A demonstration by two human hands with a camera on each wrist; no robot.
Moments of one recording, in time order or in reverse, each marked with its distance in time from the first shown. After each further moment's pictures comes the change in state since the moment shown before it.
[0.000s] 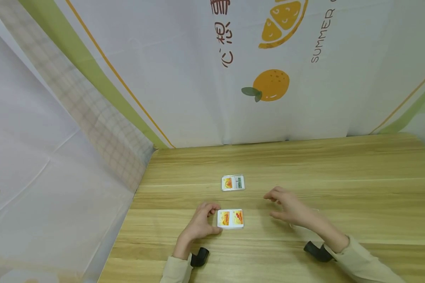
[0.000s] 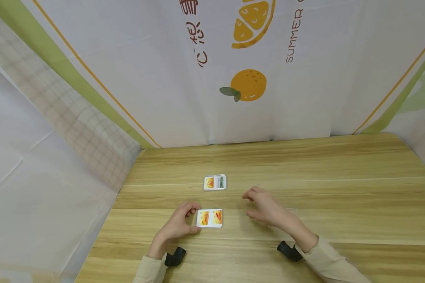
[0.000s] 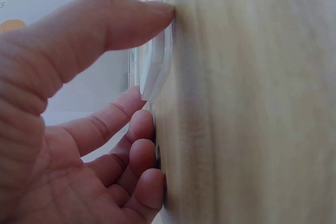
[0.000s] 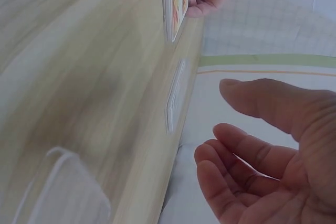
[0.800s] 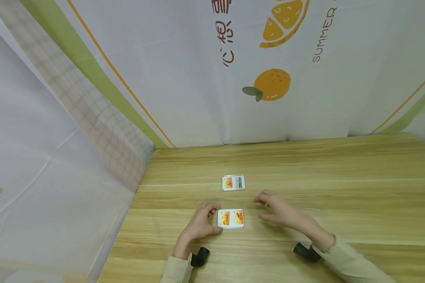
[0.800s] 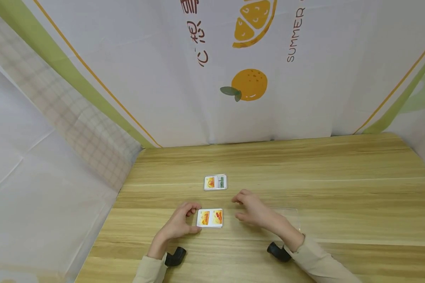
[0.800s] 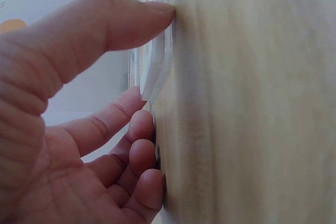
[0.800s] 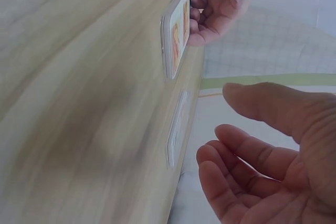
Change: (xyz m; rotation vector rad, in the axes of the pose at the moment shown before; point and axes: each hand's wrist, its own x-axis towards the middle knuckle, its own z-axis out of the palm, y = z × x) left_hand 0.001 -0.001 -0.001 0.024 -0.003 0.007; right_hand 0.017 -0.010 0.022 0.003 -0.023 -0.022
